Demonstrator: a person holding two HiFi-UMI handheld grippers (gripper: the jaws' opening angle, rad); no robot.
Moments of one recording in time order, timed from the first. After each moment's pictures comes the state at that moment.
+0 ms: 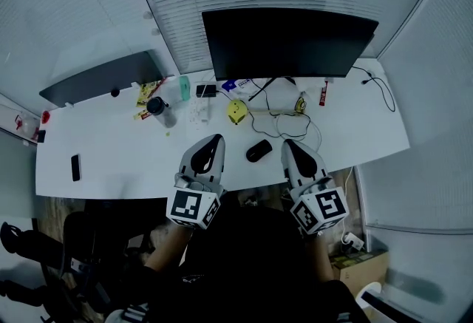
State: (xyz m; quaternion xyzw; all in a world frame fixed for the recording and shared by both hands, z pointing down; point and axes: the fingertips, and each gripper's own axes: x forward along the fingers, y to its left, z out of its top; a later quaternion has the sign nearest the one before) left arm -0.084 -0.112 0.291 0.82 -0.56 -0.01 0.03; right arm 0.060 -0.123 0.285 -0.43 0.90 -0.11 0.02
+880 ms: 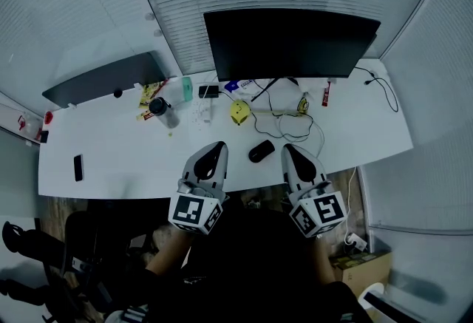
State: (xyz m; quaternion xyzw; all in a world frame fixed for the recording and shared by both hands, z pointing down) left arm -0.080 -0.100 0.303 0.82 -0.56 -0.01 0.06; right arm 0.059 -0.114 0.294 -0.43 0.89 -0.12 0.03
